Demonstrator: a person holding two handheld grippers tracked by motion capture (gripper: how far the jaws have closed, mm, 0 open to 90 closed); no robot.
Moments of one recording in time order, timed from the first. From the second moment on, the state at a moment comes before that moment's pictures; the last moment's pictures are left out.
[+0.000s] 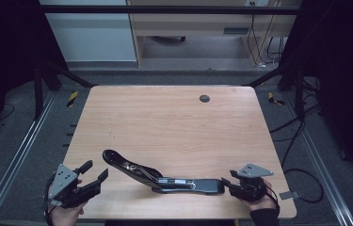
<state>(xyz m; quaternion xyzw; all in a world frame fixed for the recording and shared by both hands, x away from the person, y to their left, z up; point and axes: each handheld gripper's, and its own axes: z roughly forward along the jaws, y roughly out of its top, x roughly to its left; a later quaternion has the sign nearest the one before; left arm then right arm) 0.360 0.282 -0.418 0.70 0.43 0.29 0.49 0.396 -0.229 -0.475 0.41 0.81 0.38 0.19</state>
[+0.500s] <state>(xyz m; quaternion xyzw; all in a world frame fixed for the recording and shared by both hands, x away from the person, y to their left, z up) 0.351 0.281 -0.405 0.70 0.41 0.29 0.50 0.395 -0.218 -0.475 0.40 0.81 0.39 0.18</state>
